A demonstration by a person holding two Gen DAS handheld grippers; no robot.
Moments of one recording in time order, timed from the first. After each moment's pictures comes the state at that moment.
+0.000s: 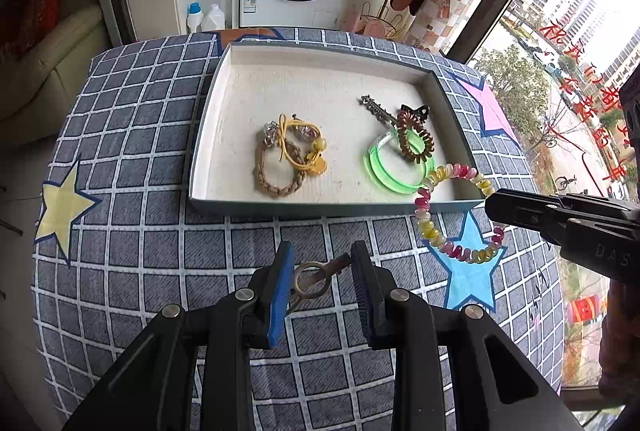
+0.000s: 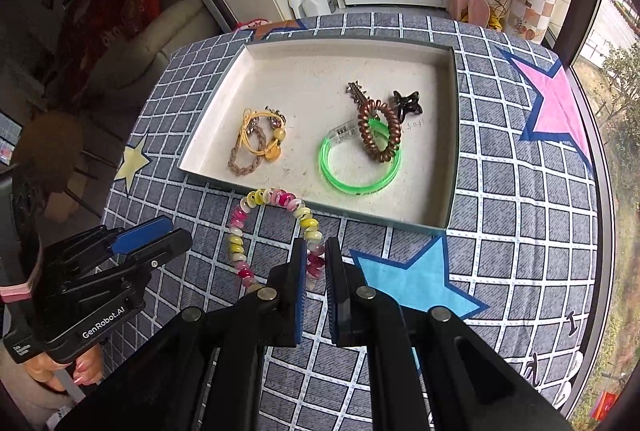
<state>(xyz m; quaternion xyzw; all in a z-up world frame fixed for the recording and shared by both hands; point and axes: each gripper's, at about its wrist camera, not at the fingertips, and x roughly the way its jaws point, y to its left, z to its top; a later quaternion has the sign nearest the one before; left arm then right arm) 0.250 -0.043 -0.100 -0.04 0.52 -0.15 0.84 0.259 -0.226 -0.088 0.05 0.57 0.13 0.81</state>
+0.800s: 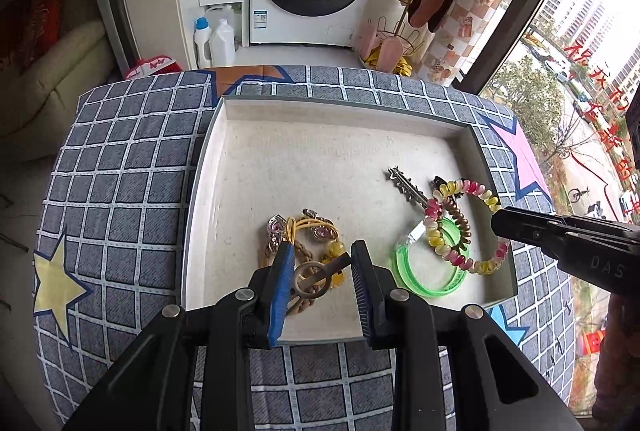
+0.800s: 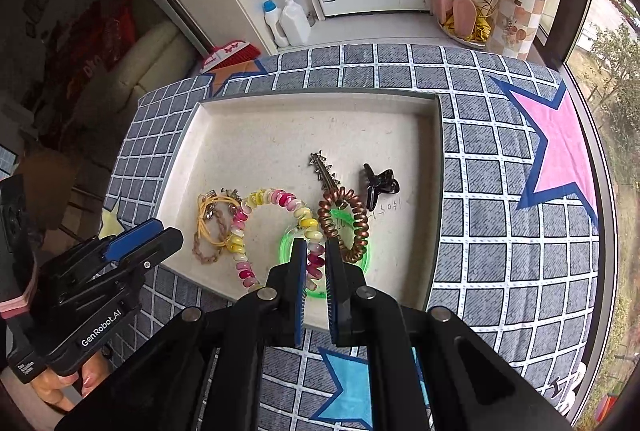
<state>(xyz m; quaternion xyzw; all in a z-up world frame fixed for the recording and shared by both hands) 0.339 -0.057 -0.109 -0.04 0.51 -0.11 0.85 0.349 -0.249 -0.102 0.08 0.57 0.10 0.82</state>
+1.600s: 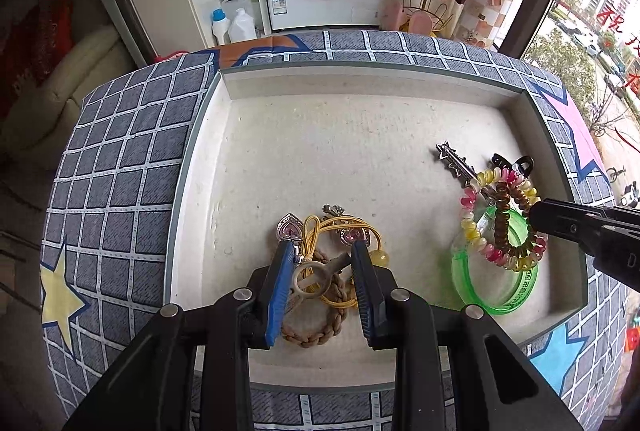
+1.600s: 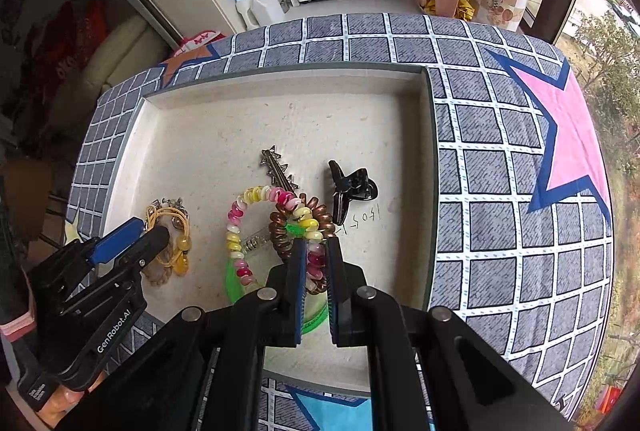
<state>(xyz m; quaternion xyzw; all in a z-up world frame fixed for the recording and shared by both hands) 0.360 -0.076 -0.157 0.03 0.53 -0.07 0.84 0.368 -0.260 -0.143 0.08 0.59 0.06 0.80</state>
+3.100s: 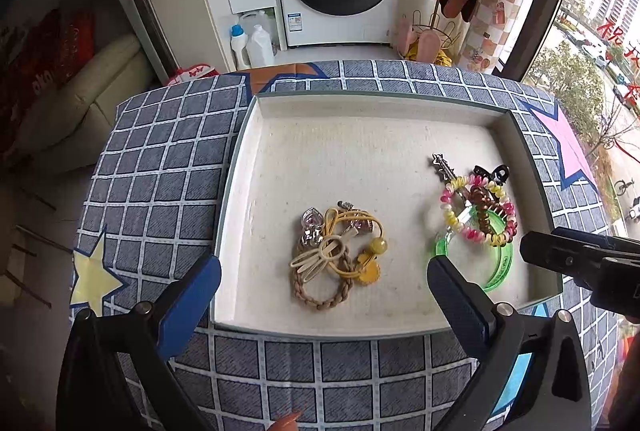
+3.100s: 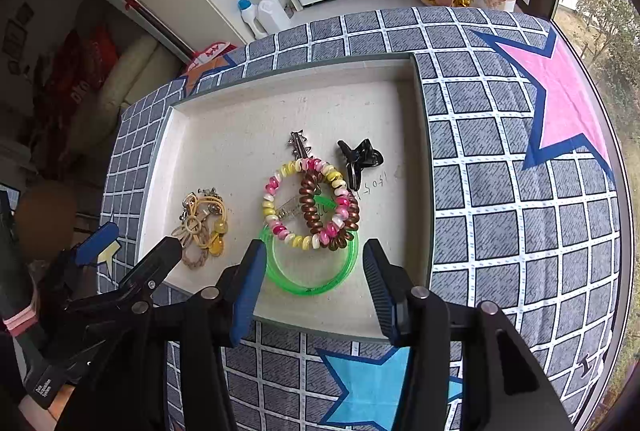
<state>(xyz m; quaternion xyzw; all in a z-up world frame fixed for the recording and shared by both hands) 0.325 -0.063 -0.112 0.03 0.51 -0.04 0.86 0.337 -0.265 -0.122 0.14 0.58 0.08 0.80</state>
